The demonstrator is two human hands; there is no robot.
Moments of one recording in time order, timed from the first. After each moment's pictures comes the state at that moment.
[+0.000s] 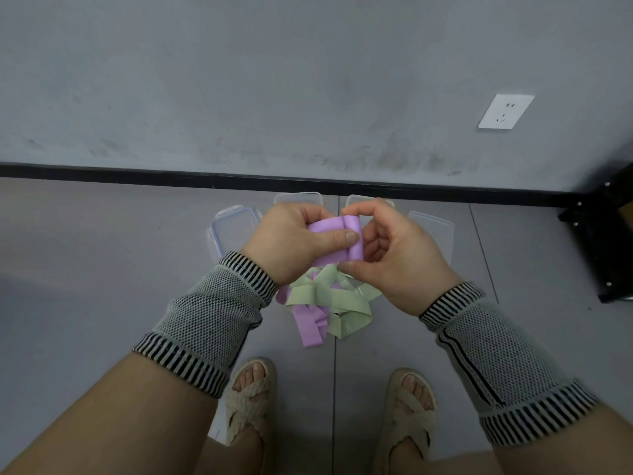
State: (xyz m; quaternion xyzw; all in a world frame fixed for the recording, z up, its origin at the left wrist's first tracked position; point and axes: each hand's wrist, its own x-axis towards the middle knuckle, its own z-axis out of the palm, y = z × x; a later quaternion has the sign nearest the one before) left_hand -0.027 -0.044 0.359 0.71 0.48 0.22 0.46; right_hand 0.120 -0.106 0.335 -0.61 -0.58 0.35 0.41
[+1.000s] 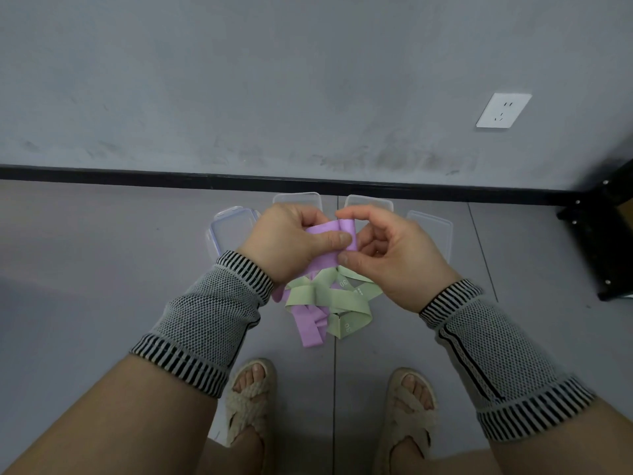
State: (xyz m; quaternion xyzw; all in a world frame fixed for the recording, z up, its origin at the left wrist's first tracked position) left_hand -0.027 -0.039 0.356 0.71 0.50 0.19 0.44; right_hand 0.120 -0.106 0.339 -0.60 -0.56 0.40 0.42
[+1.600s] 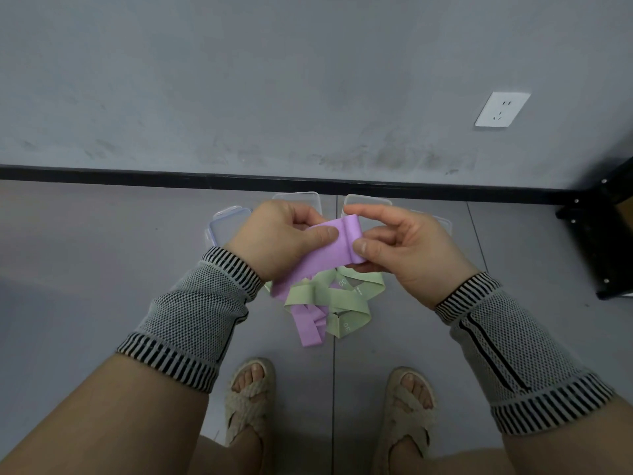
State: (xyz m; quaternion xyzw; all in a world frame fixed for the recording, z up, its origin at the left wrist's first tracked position) left_hand -0.033 -0.035 0.358 0.71 0.49 0.19 0.47; right_hand 0.130 -0.109 0.346 -0.54 -0.47 0.52 0.47
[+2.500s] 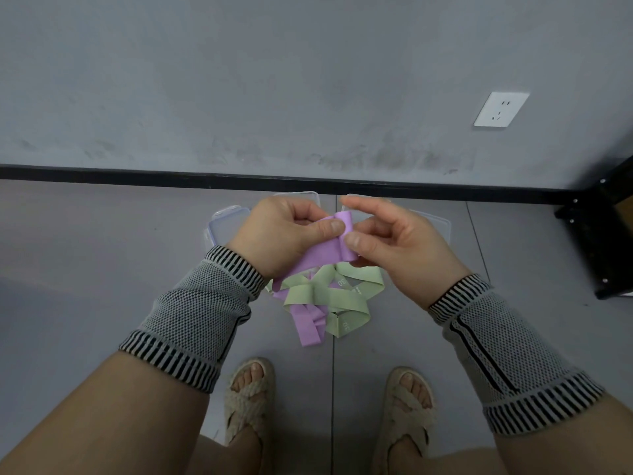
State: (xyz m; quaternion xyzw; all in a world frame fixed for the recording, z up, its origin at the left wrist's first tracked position) left_hand -0.029 -0.040 0.363 0.69 0.48 0.23 0.49; right_hand 0.127 -0.107 0.343 -0.54 -0.50 0.48 0.48
